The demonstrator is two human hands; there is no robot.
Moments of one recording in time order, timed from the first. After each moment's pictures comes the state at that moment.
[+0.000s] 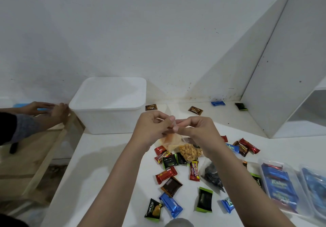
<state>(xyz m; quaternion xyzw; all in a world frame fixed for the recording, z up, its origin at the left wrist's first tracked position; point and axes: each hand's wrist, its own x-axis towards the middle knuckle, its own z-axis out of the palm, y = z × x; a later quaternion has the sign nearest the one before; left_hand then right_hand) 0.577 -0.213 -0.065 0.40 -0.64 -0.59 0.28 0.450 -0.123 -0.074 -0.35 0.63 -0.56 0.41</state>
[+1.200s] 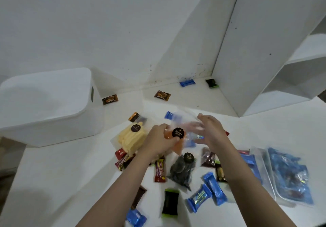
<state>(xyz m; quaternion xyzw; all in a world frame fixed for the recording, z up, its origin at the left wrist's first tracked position) 0.396 -0.213 -0.197 0.38 -0.81 -0.44 -0.01 0.259 -0.097 -0.174 -0.04 0.69 -0.60 0.40</state>
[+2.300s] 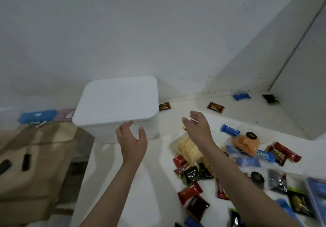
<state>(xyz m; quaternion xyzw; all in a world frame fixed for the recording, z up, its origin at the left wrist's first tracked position) 0.599 -0.350 -0.181 0.56 -0.66 -0.30 0.39 0.424 -0.271 -0.162 -0.23 0.73 -0.55 0.33</state>
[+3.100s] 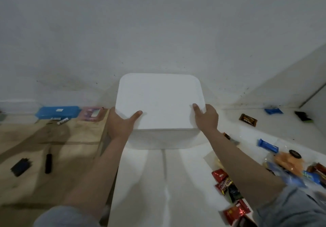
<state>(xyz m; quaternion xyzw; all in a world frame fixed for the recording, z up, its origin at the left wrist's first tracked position) 0.738 -0.548 -0.179 0.62 -0.59 -0.33 0.40 0.490 -0.437 -0.187 -0.26 0.81 -0.49 0.15</state>
